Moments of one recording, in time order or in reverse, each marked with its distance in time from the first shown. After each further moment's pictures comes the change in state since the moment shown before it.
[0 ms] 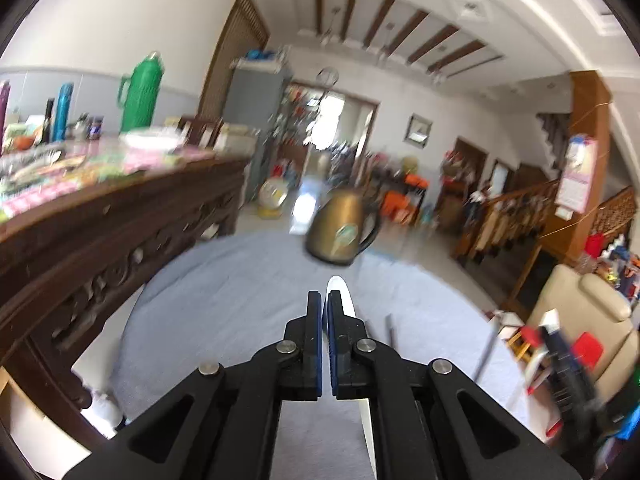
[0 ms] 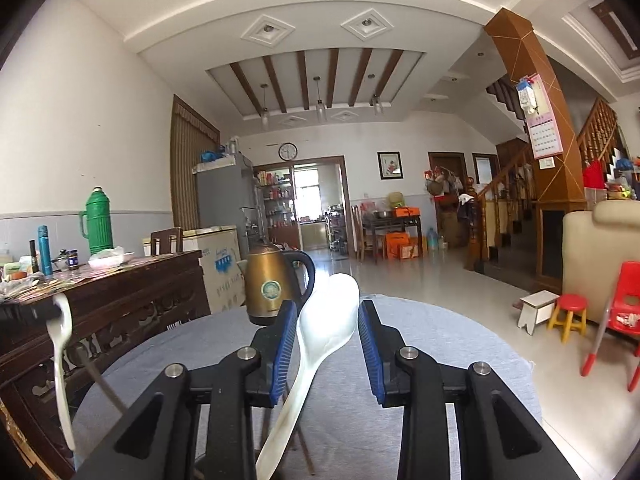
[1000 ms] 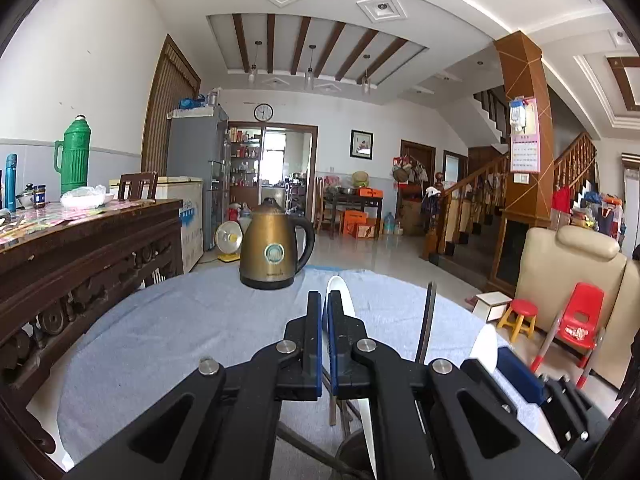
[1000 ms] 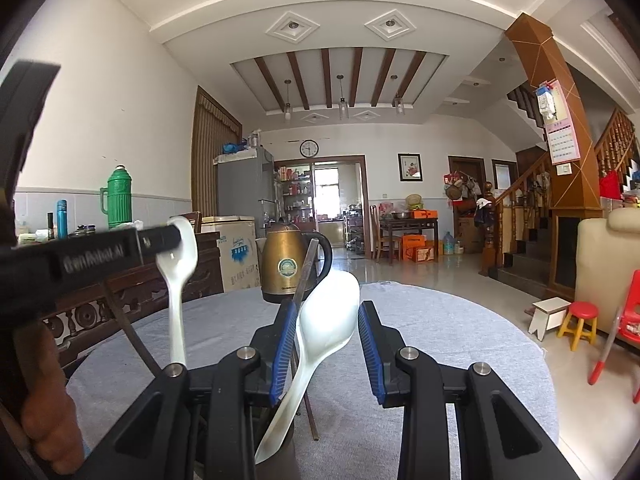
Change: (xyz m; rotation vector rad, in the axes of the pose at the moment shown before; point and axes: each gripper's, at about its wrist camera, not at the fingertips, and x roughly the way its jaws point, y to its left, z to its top) left arm 0.038 -0.104 -0.055 0.226 -0.100 -0.098; right arm -0.013 -0.004 -0.057 -0.059 0.001 0.063
